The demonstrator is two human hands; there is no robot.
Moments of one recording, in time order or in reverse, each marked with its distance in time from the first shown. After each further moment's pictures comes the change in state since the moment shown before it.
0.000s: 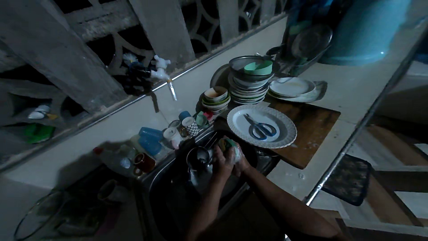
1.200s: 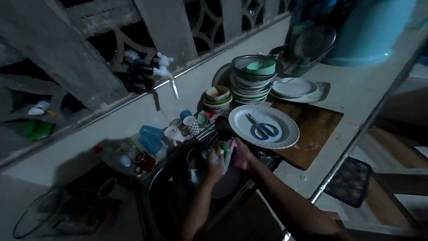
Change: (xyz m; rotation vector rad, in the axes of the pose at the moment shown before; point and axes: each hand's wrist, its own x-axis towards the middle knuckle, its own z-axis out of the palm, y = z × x) left_hand -0.005 0.011 -0.039 -0.130 -0.056 -0.033; right_hand 0.024 -0.007 -0.014 0.364 0.045 0.530
